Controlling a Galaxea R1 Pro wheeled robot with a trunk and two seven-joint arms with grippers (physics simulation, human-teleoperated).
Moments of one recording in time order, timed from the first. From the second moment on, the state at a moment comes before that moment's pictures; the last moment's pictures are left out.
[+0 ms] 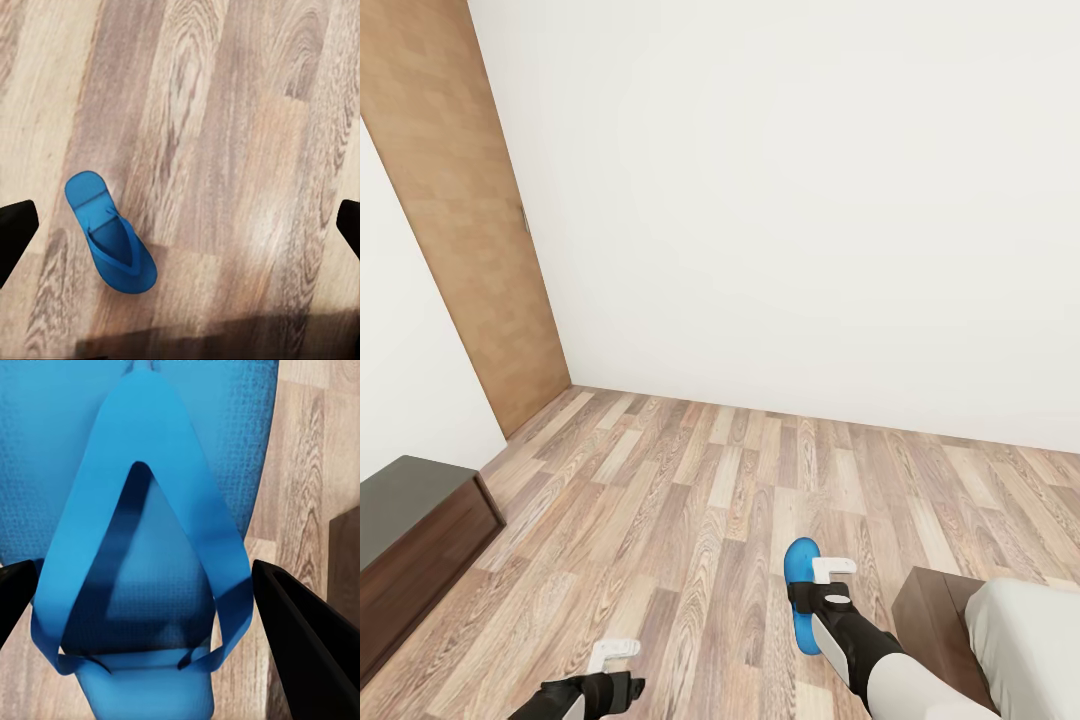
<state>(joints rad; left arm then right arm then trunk) -0.46 0.00 -0.12 -0.29 0.20 0.21 -0.12 -0.64 0.10 0.02 -0.28 0.00 0.09 -0.21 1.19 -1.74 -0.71</state>
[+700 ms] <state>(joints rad) -0.46 0.04 -0.11 -0.29 0.20 0.22 -0.08 -0.64 0.11 0.04 -0.29 0.00 0.09 -0.20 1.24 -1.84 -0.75</state>
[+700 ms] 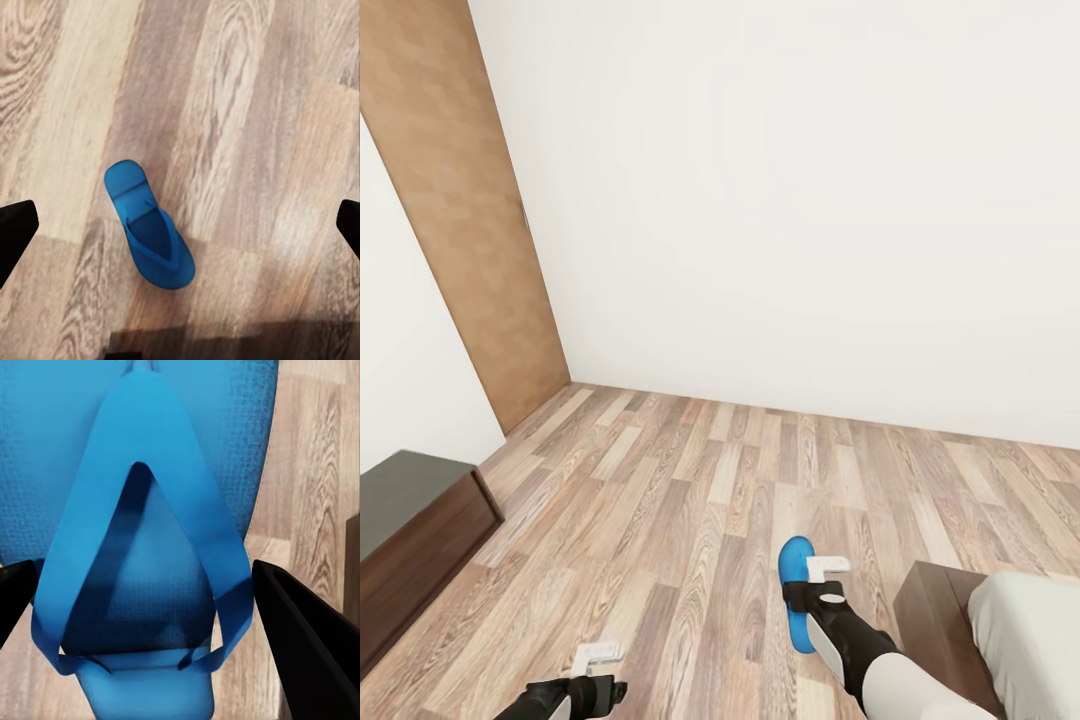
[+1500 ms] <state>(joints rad) -0.46 0.04 -0.11 -0.29 0.20 0.22 -0.07 -0.64 0.17 0.12 -0.77 -0.01 0.44 -0.21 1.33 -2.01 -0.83</state>
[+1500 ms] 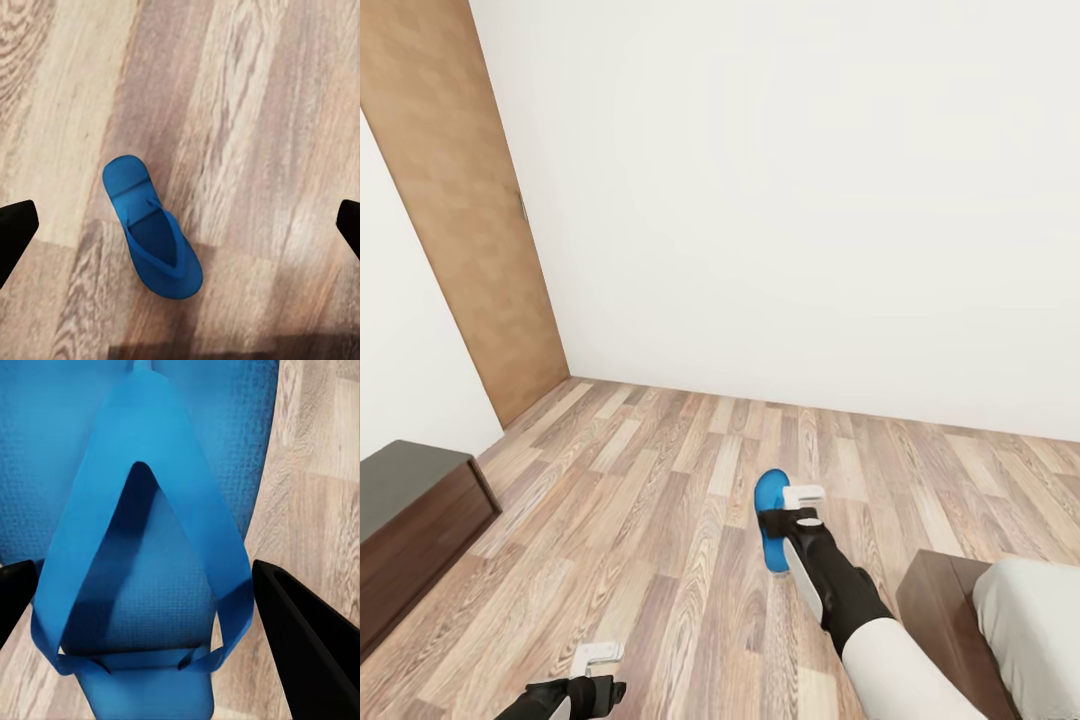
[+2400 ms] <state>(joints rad) -0.46 0.04 -0.11 -0.29 0.20 0.22 -0.07 -0.64 0.16 0.21 -0.87 -0.01 0.48 -0.20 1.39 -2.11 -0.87</state>
